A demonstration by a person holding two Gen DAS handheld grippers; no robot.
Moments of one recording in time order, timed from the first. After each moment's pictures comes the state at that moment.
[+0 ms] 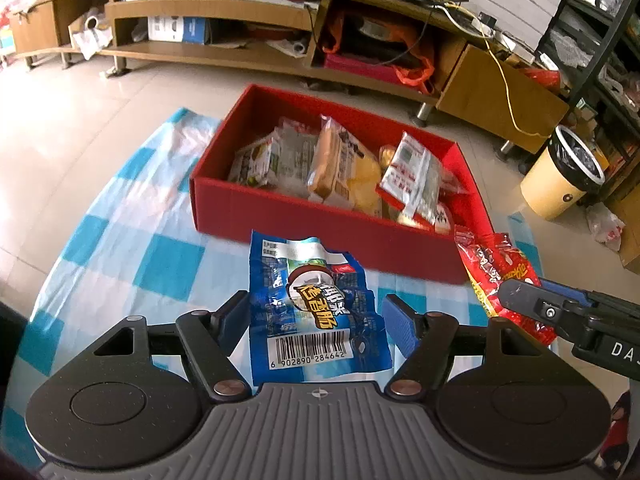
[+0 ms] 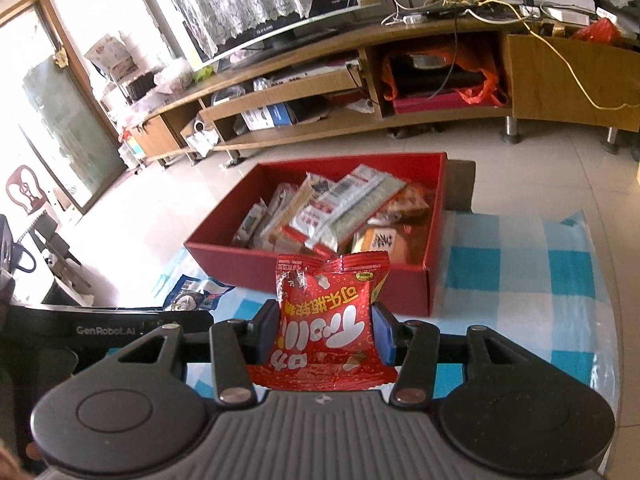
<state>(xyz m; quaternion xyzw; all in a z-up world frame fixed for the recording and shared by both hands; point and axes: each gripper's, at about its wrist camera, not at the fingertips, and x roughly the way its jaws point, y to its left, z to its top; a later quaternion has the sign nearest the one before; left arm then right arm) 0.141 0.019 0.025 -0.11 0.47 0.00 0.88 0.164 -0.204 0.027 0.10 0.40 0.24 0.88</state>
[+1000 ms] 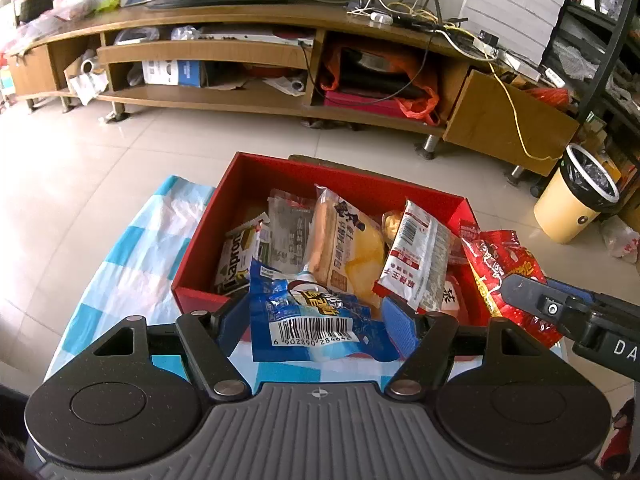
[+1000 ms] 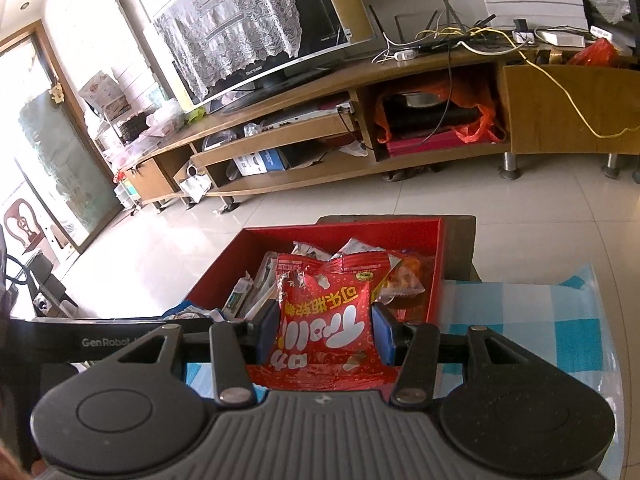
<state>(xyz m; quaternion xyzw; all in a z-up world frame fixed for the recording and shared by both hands) 0.201 0.011 0.041 -0.07 0.43 0.02 0.90 0.213 -0.204 0.037 0.13 0.35 0.23 0.90</state>
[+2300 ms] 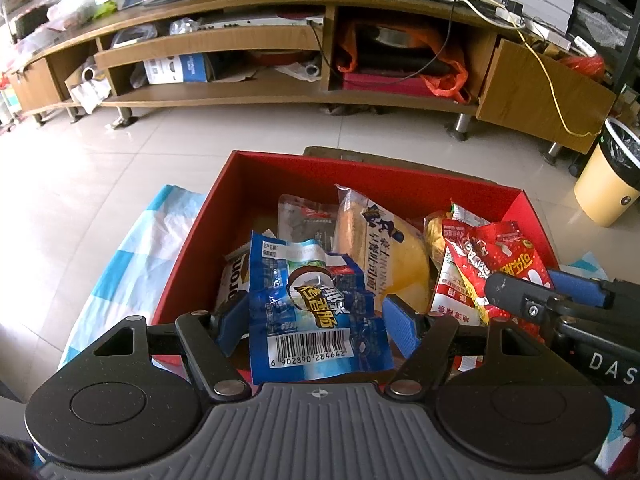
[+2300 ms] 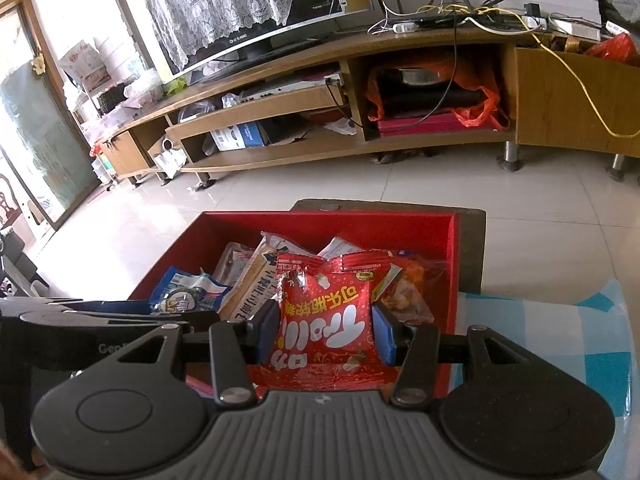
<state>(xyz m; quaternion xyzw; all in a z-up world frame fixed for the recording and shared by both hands) 0.262 0.004 -0.001 -0.02 0.46 0.05 0.89 0.274 -0.167 -0.003 0.09 0.39 0.21 0.89</state>
